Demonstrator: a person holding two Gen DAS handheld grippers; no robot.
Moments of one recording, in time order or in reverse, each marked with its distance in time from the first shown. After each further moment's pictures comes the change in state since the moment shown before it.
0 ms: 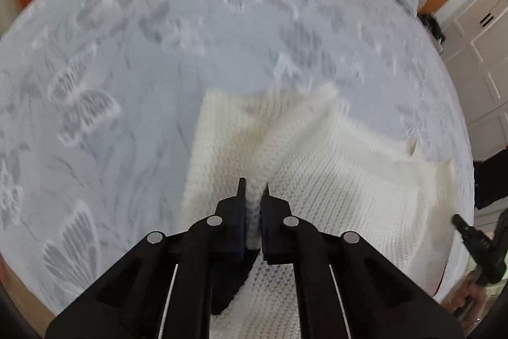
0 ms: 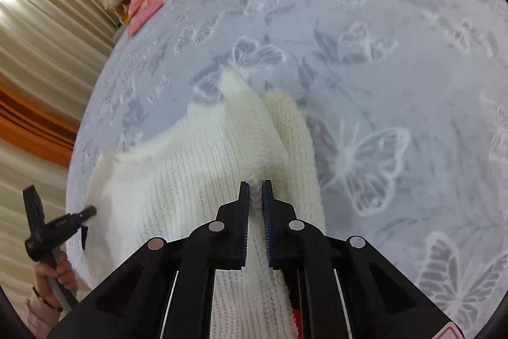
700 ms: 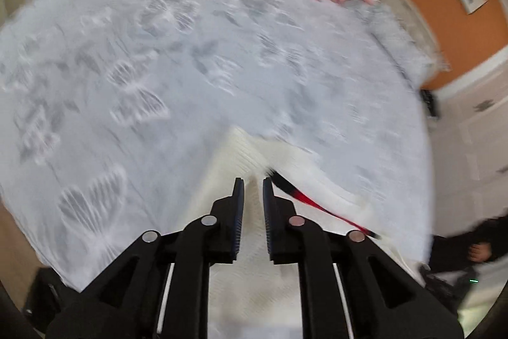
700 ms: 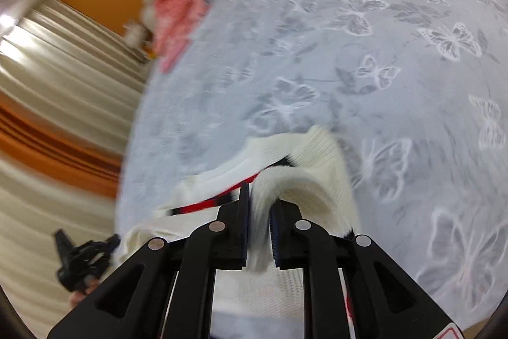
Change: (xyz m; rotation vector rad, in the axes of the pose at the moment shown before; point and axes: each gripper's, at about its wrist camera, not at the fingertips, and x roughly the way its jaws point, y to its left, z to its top) left arm -0.080 0.021 0.000 -0.297 -0.117 -0.048; right arm -0.043 0.017 0.018 0.135 -0.008 0.106
